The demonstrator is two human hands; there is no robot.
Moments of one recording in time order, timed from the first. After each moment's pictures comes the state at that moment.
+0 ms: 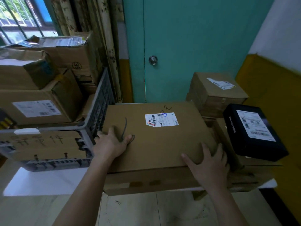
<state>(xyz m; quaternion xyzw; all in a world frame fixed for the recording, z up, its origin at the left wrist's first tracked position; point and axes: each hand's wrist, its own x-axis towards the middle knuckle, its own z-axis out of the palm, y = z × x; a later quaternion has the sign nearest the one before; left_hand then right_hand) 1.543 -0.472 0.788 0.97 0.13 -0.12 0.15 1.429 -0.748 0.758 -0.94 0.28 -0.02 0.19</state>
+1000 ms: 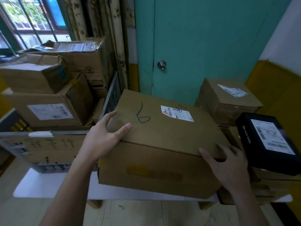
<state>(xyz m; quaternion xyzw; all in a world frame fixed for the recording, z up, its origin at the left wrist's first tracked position) 1.522 -0.422 0.865 0.89 0.03 -0.03 0.45 1.442 -0.756 0.797 -0.89 0.28 -0.06 0.36</state>
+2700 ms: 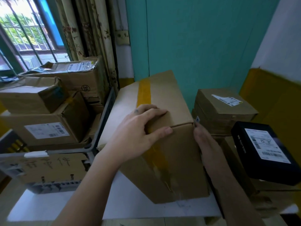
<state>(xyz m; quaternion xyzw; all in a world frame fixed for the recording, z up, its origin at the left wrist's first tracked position) 1.520 -0.512 0.943 0.92 -0.26 0.02 0.28 1.455 -0.703 0.898 -0.77 0.07 -0.09 0.63</state>
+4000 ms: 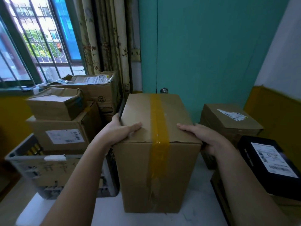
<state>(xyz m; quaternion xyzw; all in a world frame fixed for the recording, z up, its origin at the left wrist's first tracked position) 1.564 -0.442 0.943 0.88 0.08 -0.09 0.46 1.548 -0.710 0.922 -0.76 0.16 0.14 0.62</state>
